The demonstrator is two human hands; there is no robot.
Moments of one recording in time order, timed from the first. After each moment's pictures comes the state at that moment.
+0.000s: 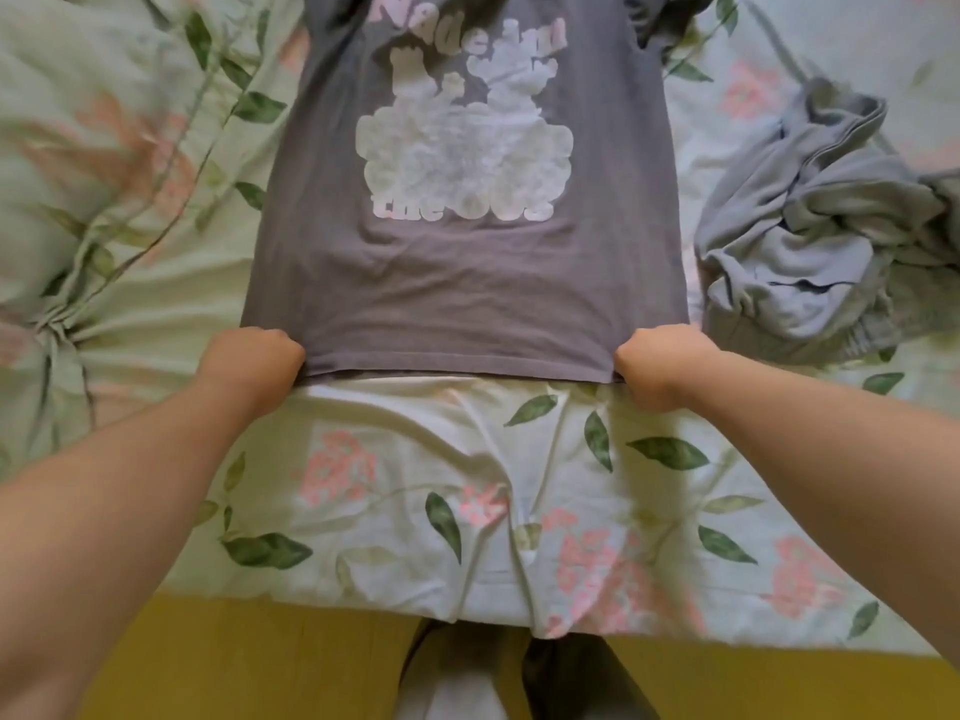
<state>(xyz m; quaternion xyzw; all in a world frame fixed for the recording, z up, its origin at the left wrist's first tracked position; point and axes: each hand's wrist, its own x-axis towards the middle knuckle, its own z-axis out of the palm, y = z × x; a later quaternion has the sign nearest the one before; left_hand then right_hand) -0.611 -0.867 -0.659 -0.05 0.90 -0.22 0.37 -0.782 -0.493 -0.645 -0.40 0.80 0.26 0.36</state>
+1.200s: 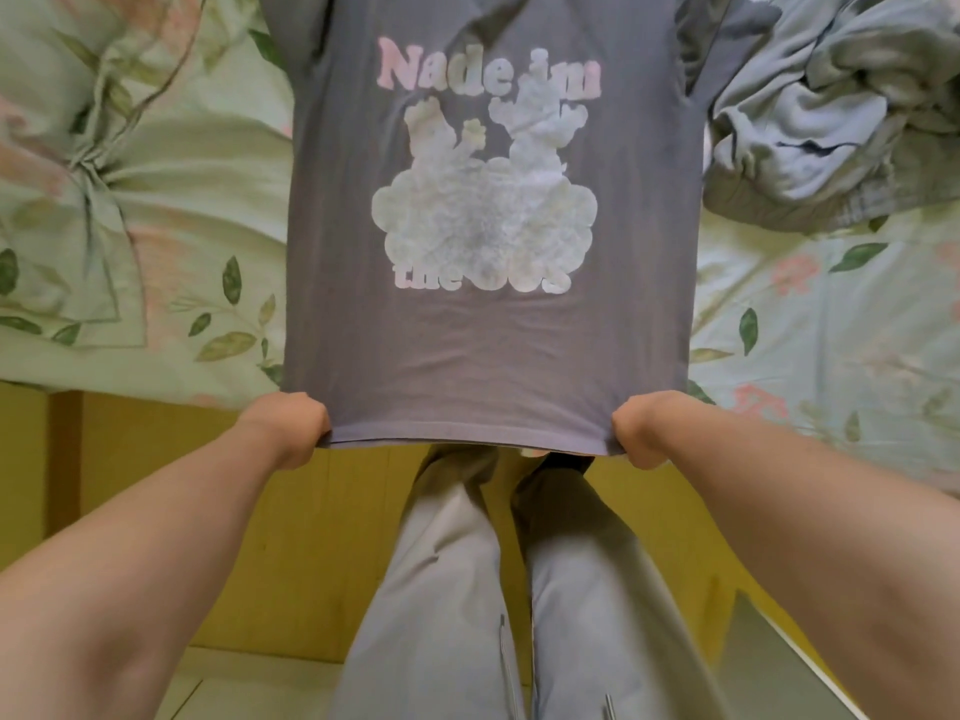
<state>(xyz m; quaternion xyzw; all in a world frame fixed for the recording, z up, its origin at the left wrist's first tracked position) -0.414 -0.778 -0.643 -0.01 0.79 -0.08 0.60 -0.604 -0.425 -0.627 -0.39 0.60 0.34 0.61</state>
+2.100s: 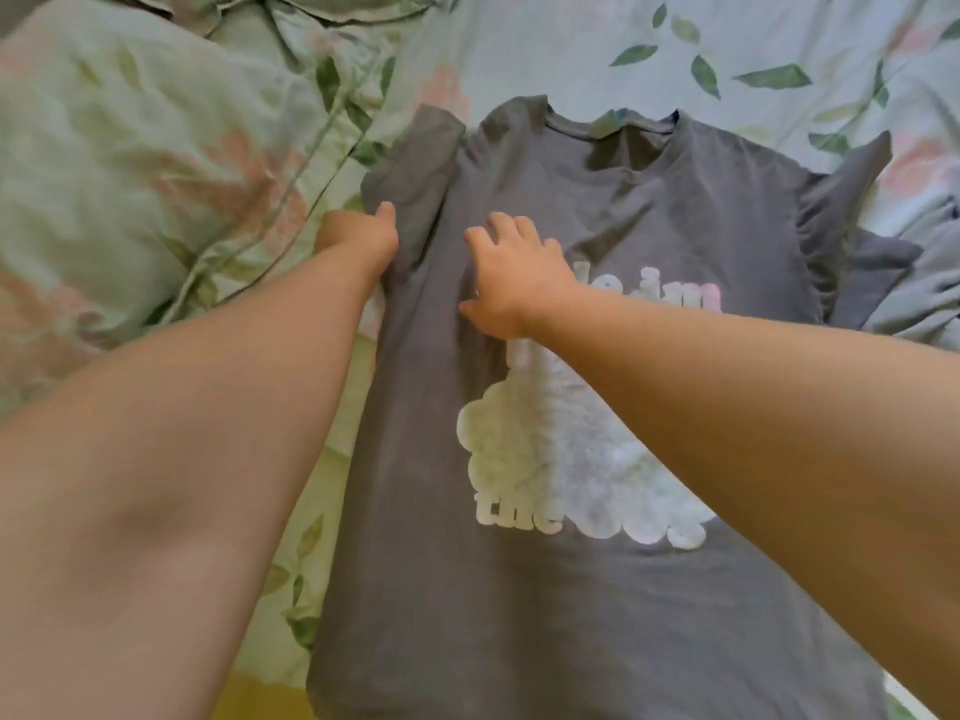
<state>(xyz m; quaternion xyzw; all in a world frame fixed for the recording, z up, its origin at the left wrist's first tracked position) -0.759 -0.954 -0.676 -0.58 0.71 0.40 0.02 -0.800 -0.773 -0.657 -0.39 0.90 -0.05 0.20</state>
